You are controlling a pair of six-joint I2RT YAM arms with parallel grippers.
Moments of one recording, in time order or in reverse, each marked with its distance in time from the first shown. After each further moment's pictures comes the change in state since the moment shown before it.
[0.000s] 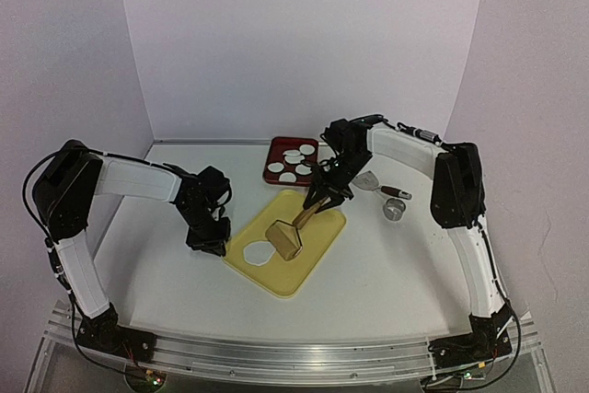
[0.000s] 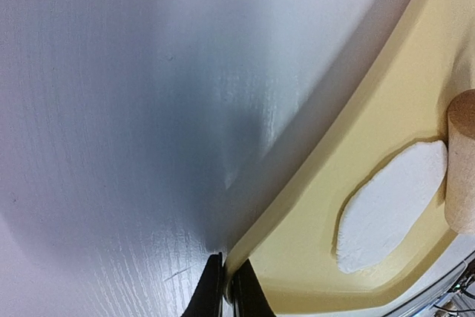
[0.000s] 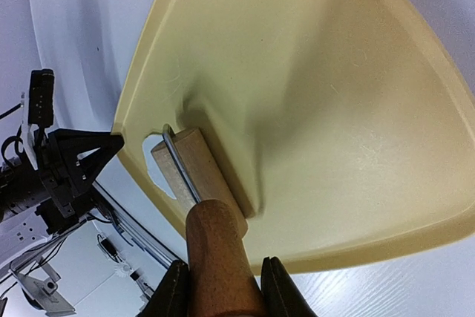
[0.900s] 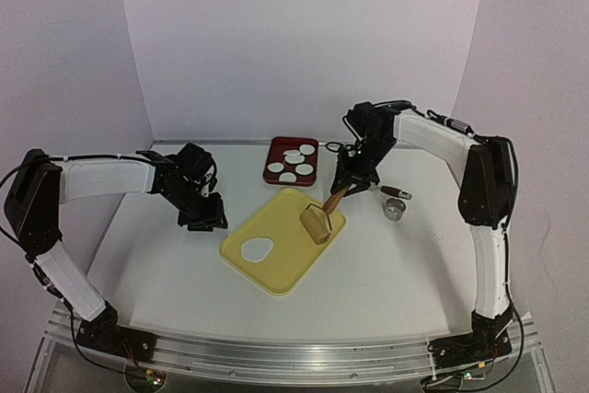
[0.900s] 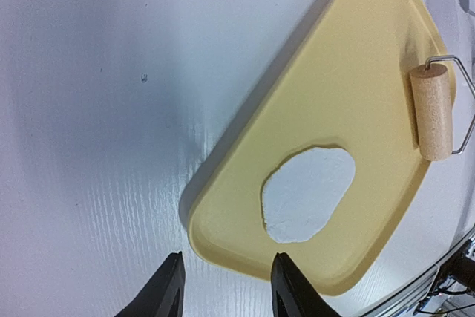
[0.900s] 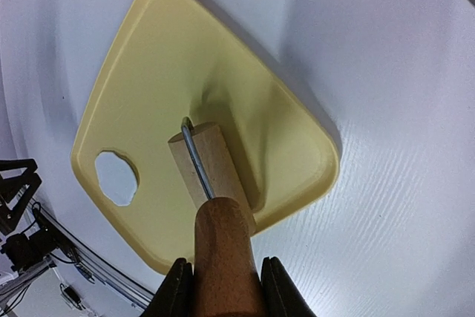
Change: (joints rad) left arm 0.035 -0.192 -0.006 0.034 -0.027 0.044; right arm -0.061 -0.226 -0.148 0.044 0.239 -0.014
